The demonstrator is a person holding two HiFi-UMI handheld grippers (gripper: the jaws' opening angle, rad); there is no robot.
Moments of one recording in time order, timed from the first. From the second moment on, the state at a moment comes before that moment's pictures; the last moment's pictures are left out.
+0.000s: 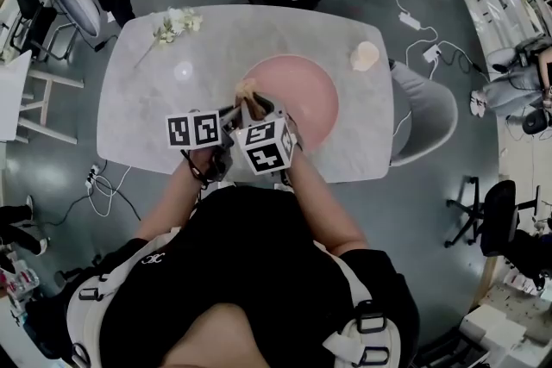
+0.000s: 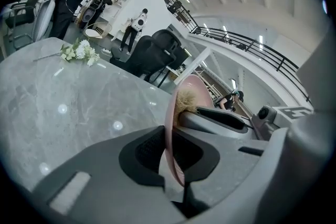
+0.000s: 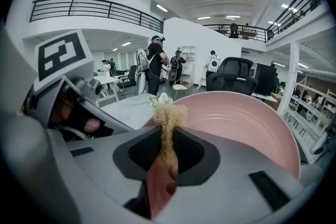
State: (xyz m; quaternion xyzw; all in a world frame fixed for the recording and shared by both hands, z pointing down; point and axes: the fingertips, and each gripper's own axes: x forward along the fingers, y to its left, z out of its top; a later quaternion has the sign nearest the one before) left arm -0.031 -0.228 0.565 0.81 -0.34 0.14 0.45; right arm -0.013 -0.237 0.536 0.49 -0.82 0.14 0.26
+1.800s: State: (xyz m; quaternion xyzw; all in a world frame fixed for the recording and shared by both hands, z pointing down) left arm -0.096 -0.258 0.530 0.81 -0.41 0.05 0.42; right arm 0.084 -0.225 0.589 0.56 -0.73 0.27 0.29
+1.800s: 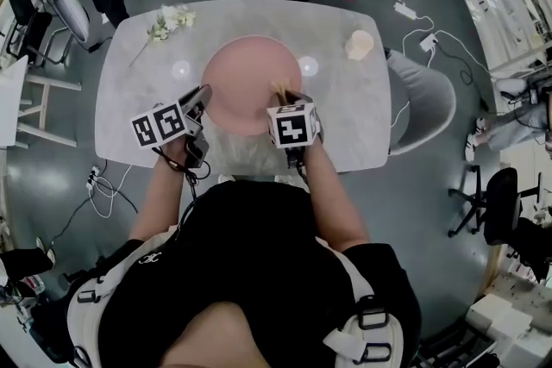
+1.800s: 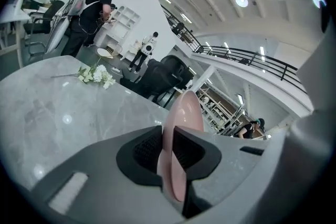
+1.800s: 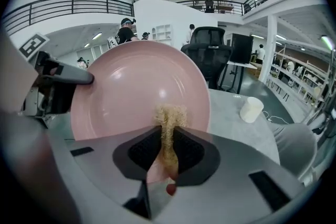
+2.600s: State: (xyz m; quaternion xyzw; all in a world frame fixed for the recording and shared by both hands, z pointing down) left arm -0.091 -0.256 0.535 0.78 -0.41 0.00 0.47; right arm -0.015 -0.206 0.580 0.42 -0.80 0.37 0.22
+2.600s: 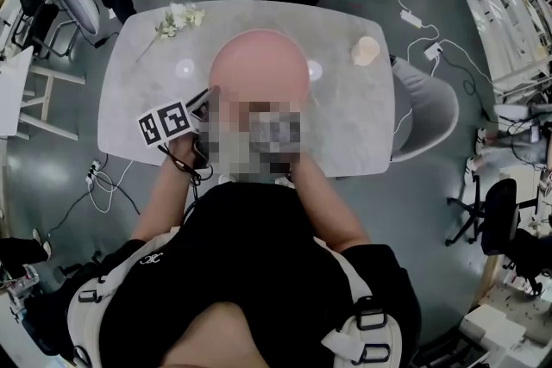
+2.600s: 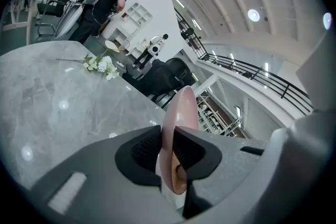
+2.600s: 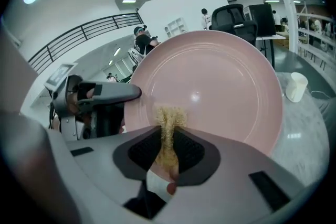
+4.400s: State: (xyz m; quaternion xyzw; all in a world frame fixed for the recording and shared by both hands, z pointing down) left arm -0.068 -0.228 0.525 0.84 -0.33 0.05 0.43; right arm 0.107 -0.248 0.573 0.58 -0.72 0.35 0.18
